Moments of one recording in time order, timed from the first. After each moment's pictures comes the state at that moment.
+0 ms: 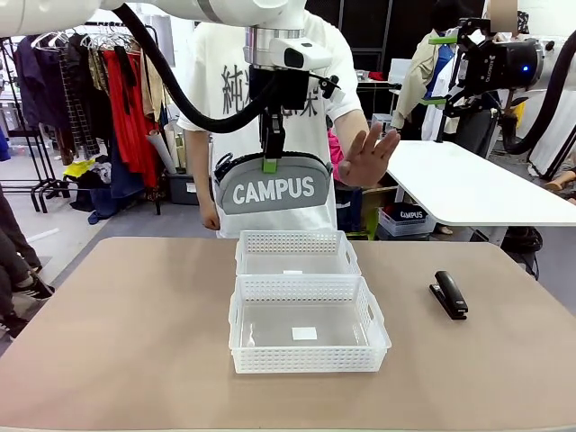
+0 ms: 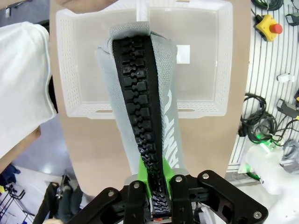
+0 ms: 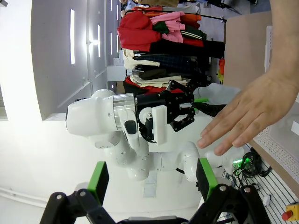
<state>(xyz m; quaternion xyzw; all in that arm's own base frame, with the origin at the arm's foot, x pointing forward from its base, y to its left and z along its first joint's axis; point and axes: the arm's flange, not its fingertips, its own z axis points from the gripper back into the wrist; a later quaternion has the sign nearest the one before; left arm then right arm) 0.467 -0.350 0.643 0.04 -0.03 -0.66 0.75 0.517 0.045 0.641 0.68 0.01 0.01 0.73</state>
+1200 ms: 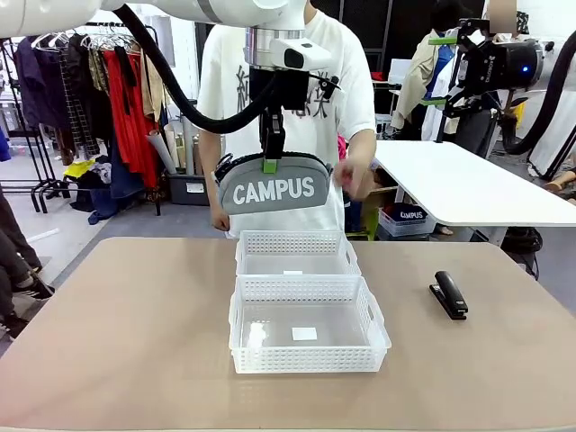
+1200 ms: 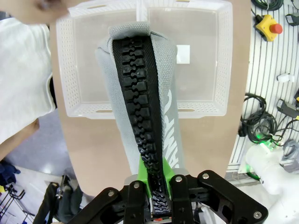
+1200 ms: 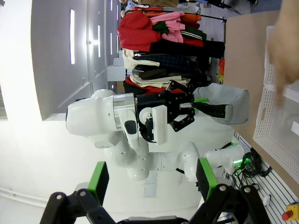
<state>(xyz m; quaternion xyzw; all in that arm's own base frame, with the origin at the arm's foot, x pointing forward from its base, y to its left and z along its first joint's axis) 0.467 -0.350 0.643 0.04 -0.03 -0.66 0.75 0.517 0.045 0.641 0.68 0.01 0.01 0.73</state>
